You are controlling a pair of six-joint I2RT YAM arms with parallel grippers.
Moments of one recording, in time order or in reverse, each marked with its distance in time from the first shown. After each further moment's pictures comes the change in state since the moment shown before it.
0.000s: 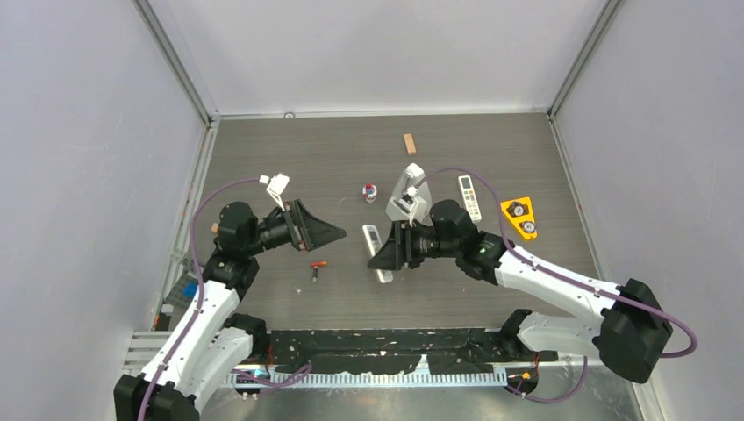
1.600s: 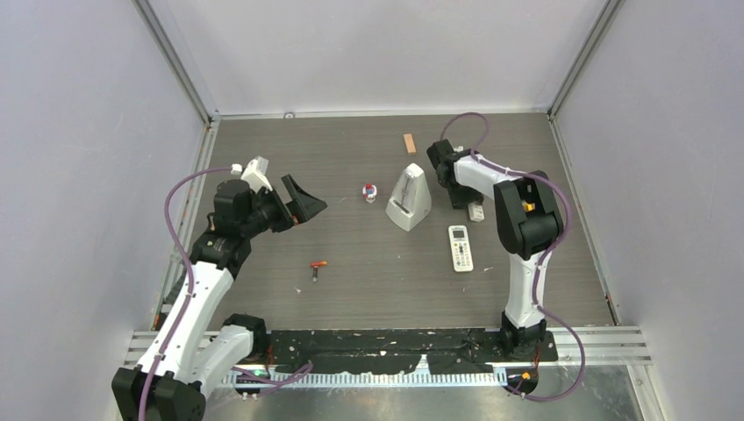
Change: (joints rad) left arm 0.058 0.111 0.226 -0.353 -0.426 0.138; right arm -0.440 0.914 0.747 -0.649 1.047 -0.584
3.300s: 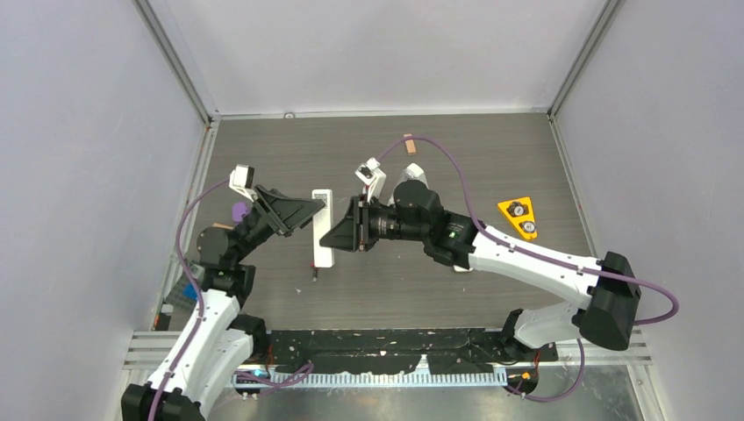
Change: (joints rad) left arm 0.000 -0.153 -0.361 1.123 0.328 -0.797; right arm 0.674 -0.703 -0.350 0.841 -0.962 0.681
